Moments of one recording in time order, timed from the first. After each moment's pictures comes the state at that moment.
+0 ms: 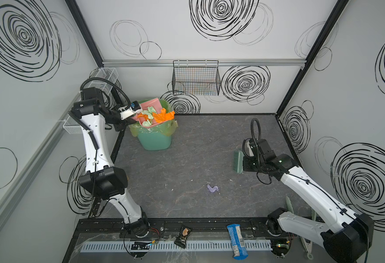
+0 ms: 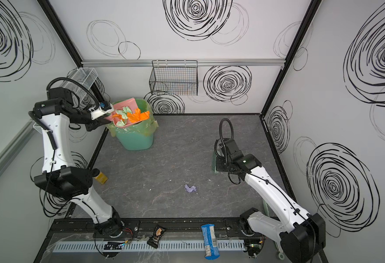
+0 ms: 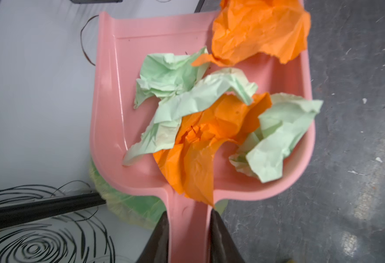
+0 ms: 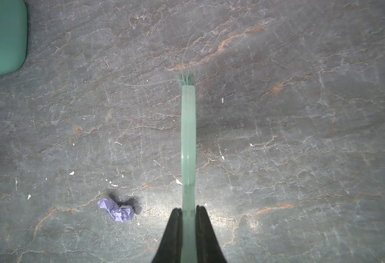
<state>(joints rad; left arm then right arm) 0.41 1.85 2.28 -1.46 0.60 1.44 0.46 1.09 0.95 -0.86 0.06 0.49</state>
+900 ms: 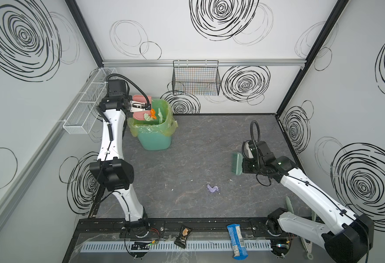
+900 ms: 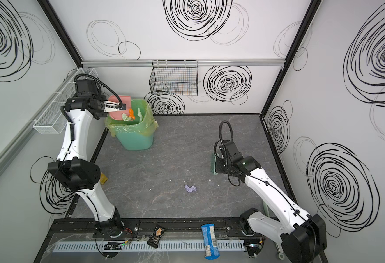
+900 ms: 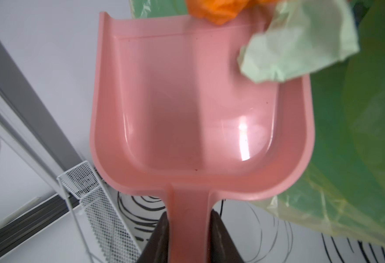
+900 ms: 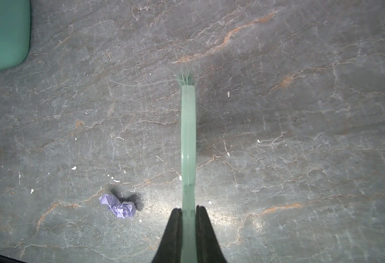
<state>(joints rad) 0.17 1.85 2.12 -0.95 -0.17 1.72 0.47 1.07 0.91 -0.84 0.04 0.50</state>
